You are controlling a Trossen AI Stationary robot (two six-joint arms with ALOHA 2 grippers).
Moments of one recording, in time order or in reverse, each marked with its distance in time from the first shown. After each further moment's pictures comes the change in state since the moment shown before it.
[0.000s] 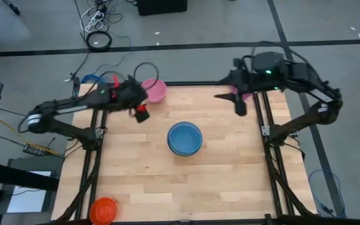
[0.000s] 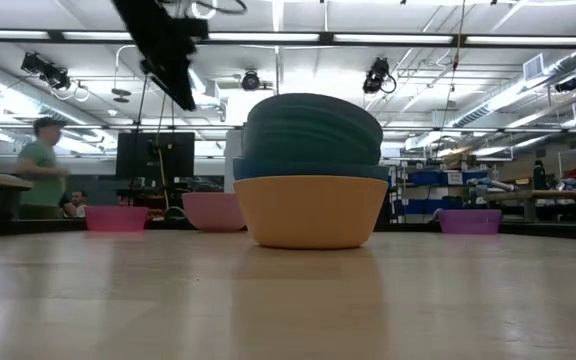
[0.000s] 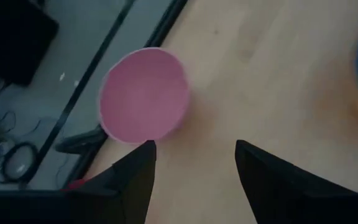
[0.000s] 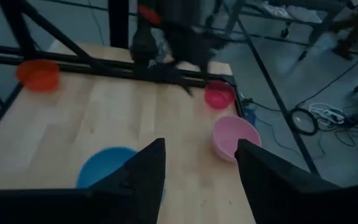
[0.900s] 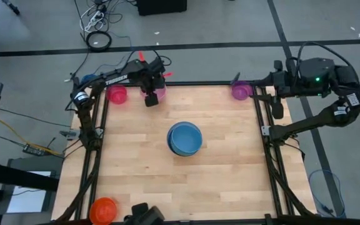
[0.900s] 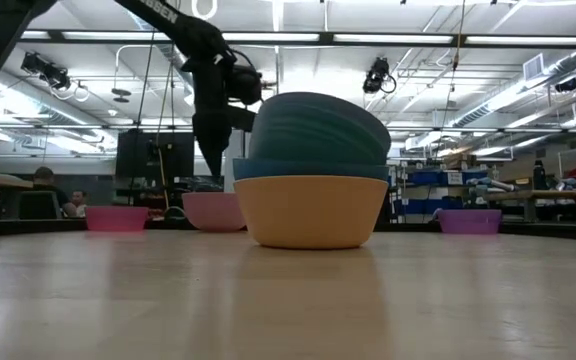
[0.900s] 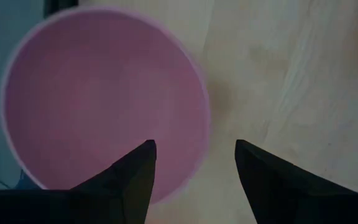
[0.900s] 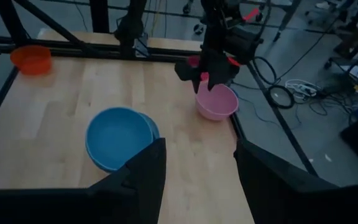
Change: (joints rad) left arm 0.395 0.643 0.432 -0.219 0.452 0.485; right arm 0.108 -0.292 -0.048 -0.267 0.197 0.114
